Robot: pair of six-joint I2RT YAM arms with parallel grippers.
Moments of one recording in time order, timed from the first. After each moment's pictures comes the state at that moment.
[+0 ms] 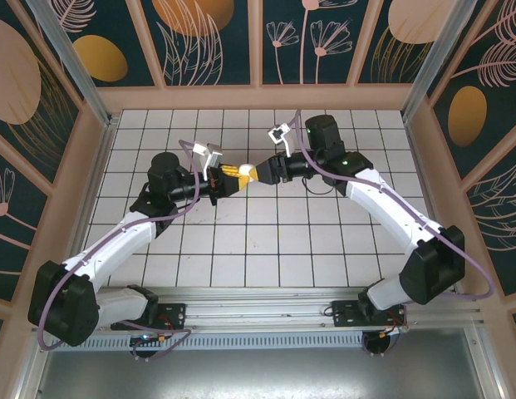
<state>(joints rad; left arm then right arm) -0.46 1.22 0.79 0.32 0.83 -0.32 0.54 1.46 1.30 -0.39 -0.84 0.27</state>
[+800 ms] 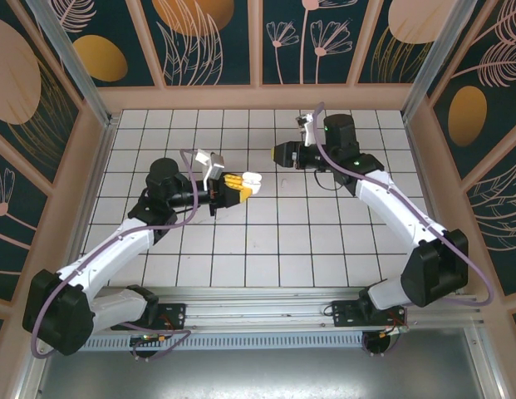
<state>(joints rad) -0.49 1.16 0.75 0.33 0.93 -0.25 0.42 1.42 1.22 -0.29 -0.57 0.42</state>
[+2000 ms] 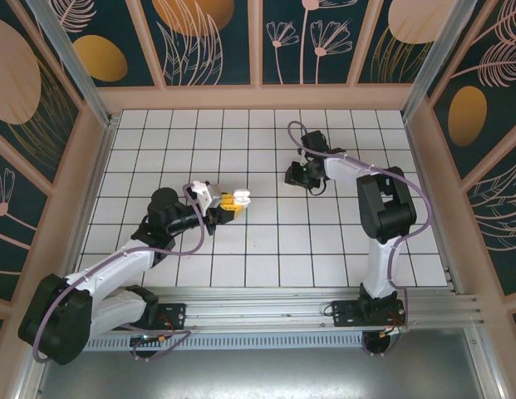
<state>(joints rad) -0.49 1.10 0.44 0.53 0.72 0.04 0.36 1.98 1.34 -0.47 -0.26 0.46</state>
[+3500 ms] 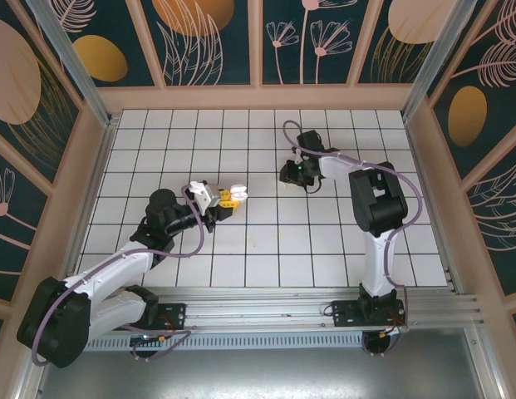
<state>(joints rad) -0.49 1.08 0.43 0.54 0.64 0.09 0.37 2.08 1.40 -0.41 -0.32 0.46</state>
